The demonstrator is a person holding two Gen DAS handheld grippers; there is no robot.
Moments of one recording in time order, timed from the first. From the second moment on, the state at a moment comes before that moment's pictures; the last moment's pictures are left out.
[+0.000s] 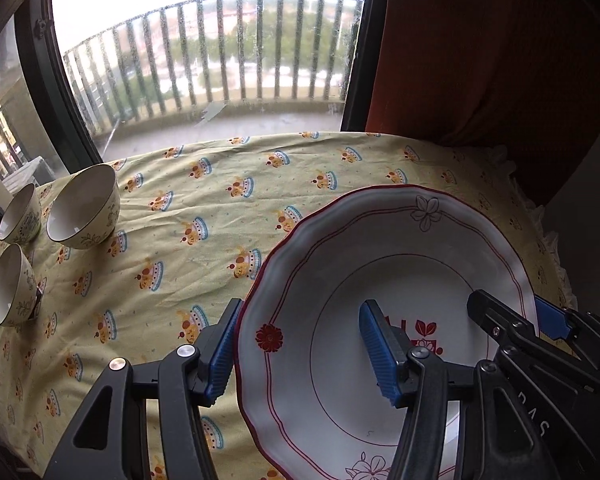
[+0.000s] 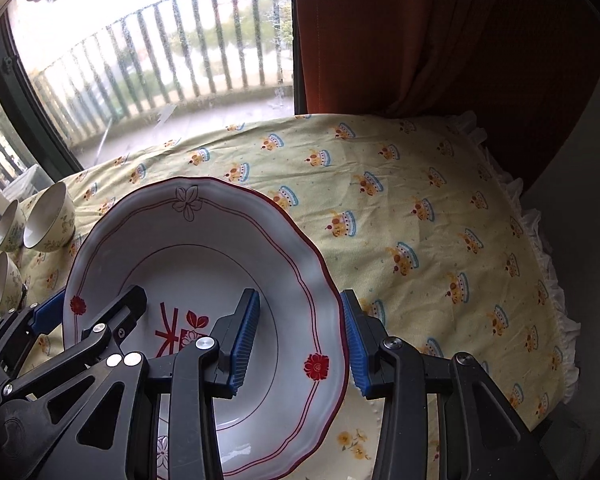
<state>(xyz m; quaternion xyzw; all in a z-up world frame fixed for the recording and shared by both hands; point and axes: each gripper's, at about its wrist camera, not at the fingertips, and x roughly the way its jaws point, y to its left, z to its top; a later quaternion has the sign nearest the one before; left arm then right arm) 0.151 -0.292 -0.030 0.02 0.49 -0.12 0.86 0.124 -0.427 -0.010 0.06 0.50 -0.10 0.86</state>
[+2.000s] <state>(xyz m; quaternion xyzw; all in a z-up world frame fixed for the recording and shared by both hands) 0.070 -0.364 -0.097 0.05 0.53 0.01 0.85 0.064 -0.496 -0.084 0.06 0.57 0.02 0.82</state>
